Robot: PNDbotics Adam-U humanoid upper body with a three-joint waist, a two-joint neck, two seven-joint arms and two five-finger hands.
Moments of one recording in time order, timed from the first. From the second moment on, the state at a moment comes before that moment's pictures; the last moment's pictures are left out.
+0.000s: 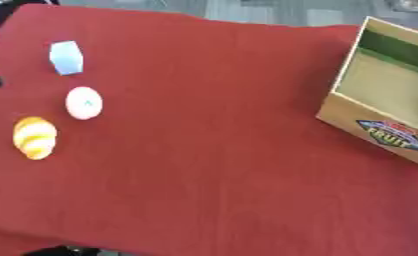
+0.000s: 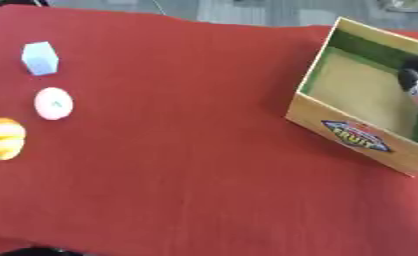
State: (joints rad) left arm -0.93 0.91 -0.06 -0.96 -0.72 0.15 -0.75; right arm -0.43 -0.47 -0.15 -1.60 -0.29 -0.02 0.22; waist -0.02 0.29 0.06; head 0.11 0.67
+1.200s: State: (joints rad) left arm -0.99 0.86 -0.04 -0.92 -0.77 0.13 -0.70; right arm -0.47 -0.47 -0.15 -1.60 -0.28 -0.02 0.23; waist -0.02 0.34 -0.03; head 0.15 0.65
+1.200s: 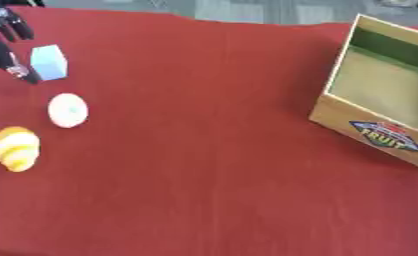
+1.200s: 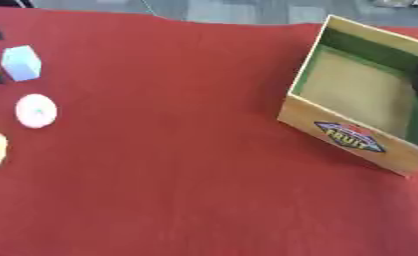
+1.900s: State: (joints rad) left arm -1.00 0.89 -0.02 -0.94 -0.76 0.16 -0.71; right arm -0.48 -0.47 -0.15 -1.60 -0.27 -0.03 0.23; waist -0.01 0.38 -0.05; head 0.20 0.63
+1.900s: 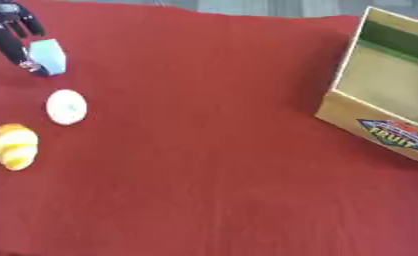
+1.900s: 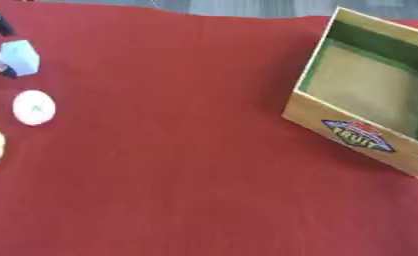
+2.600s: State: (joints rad) left arm -0.99 0.90 0.03 -0.88 -0.78 0.21 -0.66; right arm -0.49 -0.47 -0.14 -1.60 -0.25 -0.03 0.23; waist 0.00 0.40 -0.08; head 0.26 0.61
